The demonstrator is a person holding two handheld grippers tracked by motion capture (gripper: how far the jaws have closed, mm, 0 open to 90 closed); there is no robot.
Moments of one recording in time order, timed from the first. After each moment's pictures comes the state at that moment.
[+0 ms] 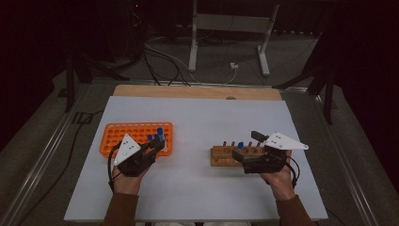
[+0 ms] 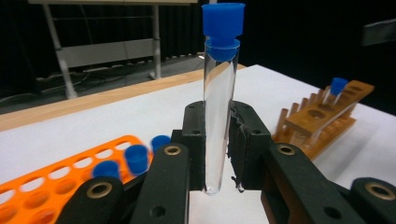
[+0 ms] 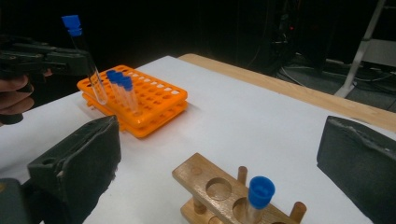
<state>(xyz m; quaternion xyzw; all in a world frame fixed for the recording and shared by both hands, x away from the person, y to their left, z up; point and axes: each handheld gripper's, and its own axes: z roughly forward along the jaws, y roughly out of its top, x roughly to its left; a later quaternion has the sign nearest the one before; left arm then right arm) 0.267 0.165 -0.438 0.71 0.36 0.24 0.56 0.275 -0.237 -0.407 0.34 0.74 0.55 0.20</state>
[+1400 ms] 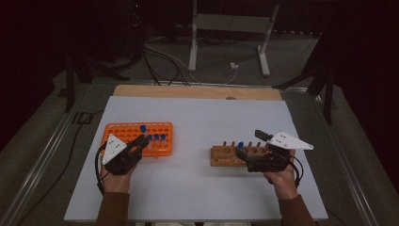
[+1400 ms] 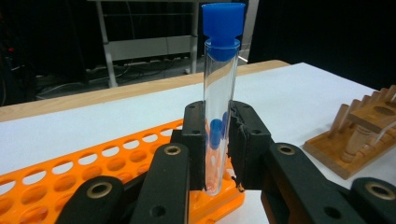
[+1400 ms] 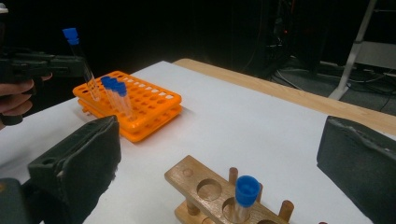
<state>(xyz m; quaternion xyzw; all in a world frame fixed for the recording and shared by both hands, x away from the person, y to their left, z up) 0.272 0.197 -0.450 0.68 0.41 0.28 0.53 0.276 -0.245 -0.405 0.35 0.73 0.55 0.20</state>
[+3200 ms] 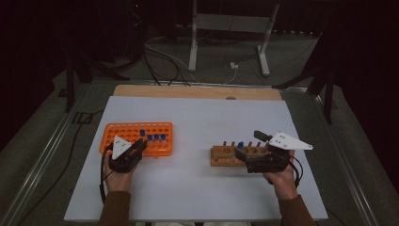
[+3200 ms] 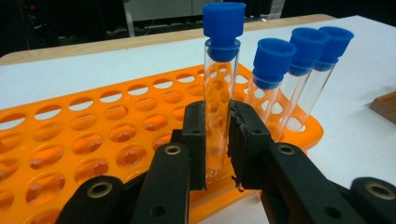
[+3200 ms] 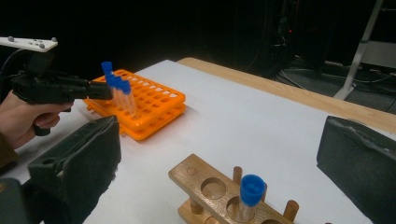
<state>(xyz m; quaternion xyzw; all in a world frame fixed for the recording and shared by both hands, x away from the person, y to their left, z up) 0.297 0.204 -0.498 0.70 0.46 0.28 0.46 0.275 -0.245 -0.406 0.34 0.73 0.55 0.19</state>
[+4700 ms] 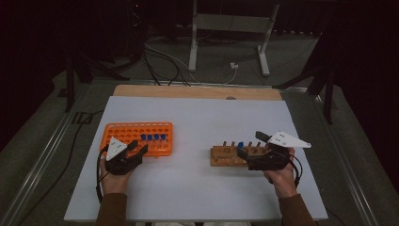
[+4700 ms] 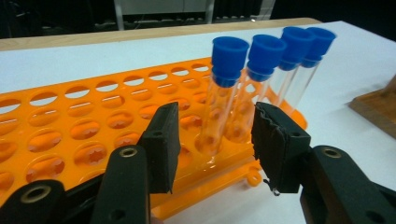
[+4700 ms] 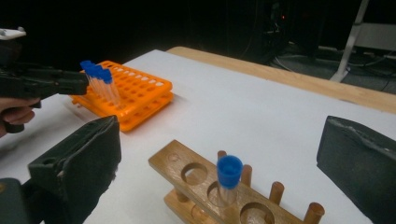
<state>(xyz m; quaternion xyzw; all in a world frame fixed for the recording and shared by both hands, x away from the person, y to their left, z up) 0.289 0.212 -0.494 0.70 0.46 0.24 0.48 0.287 -0.253 -0.422 0.37 0.73 0.54 0.19</state>
